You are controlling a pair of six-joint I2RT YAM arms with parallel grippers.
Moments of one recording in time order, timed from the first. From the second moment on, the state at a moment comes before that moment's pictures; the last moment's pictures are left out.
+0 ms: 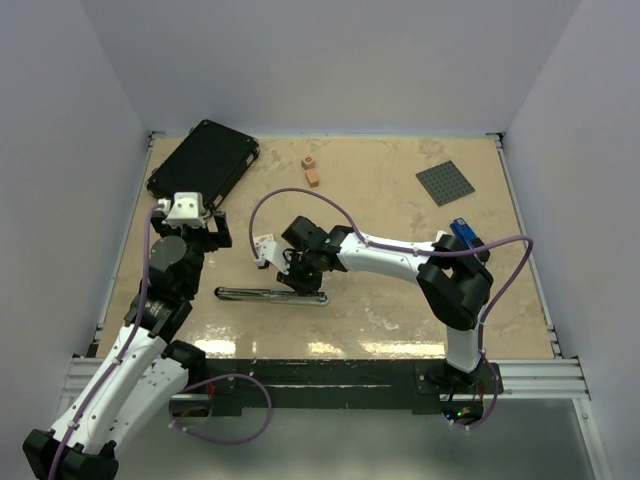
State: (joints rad) left arm -0.38 0.62 0.59 -0.04 -0.42 -0.02; right arm 0.97 1.90 1.35 -0.55 -0.28 -0.39
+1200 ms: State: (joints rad) left arm -0.38 0.63 0.59 -0.04 -0.40 -0.02; right arm 0.88 1.72 1.19 -0.48 -0.25 -0.20
